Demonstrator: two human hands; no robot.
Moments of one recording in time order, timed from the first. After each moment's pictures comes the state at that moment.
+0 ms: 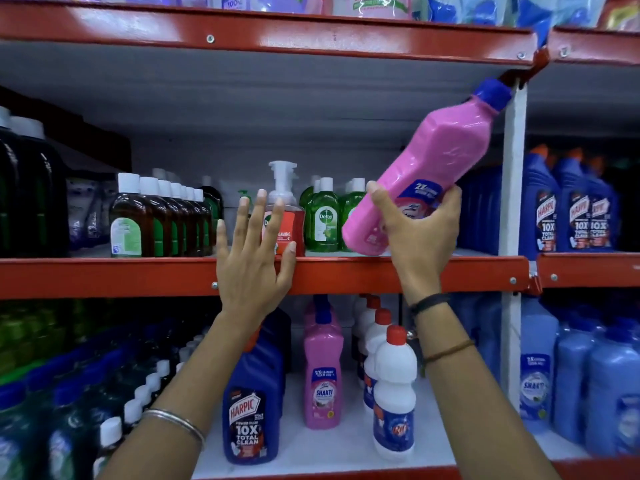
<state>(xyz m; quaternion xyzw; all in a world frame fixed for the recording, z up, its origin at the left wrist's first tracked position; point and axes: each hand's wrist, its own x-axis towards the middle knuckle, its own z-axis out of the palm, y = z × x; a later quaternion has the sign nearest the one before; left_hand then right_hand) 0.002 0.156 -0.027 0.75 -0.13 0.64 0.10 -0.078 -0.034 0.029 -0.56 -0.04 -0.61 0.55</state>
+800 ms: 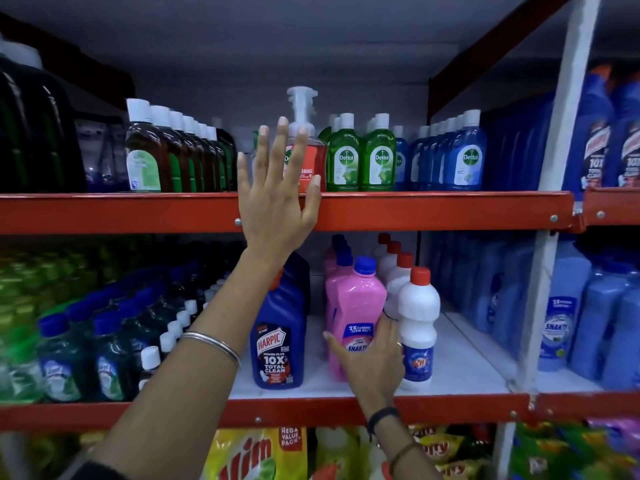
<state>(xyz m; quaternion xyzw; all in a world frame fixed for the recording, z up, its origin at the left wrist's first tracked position) 0.002 0.155 -0.028 0.74 -0.13 0.65 0.10 -0.028 0.019 -0.232 -0.79 0.08 -0.44 0.42</state>
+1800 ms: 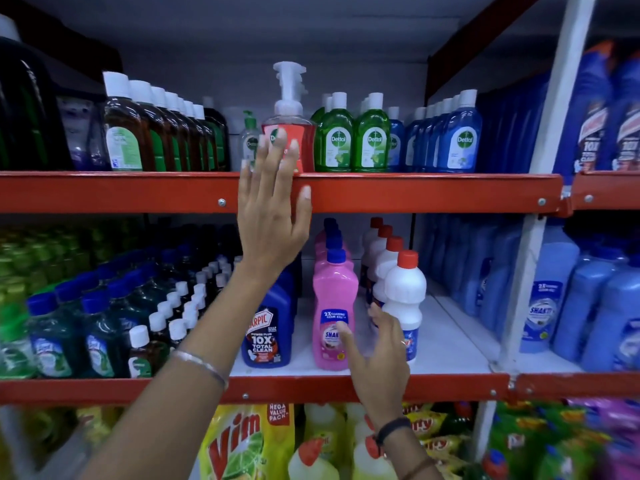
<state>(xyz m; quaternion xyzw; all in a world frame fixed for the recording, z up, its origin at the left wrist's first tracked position) -0.013 0.138 -0.067 0.69 -0.22 0.67 0.19 -0.060 -0.006 -0.247 -0.78 0.02 -0.43 0.44</state>
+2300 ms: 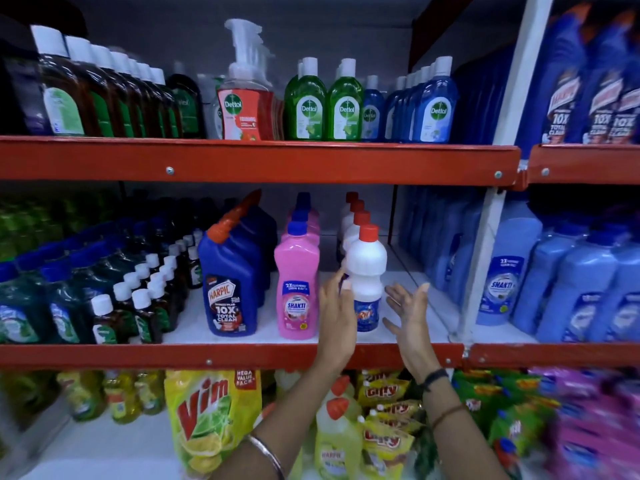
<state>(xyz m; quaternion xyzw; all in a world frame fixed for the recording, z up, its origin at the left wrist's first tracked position) -0.050 -0.012 -0.236 0.71 -0.14 0.20 0.67 -0.045 -0.132 -0.244 -0.61 0.01 -0.15 0.78</state>
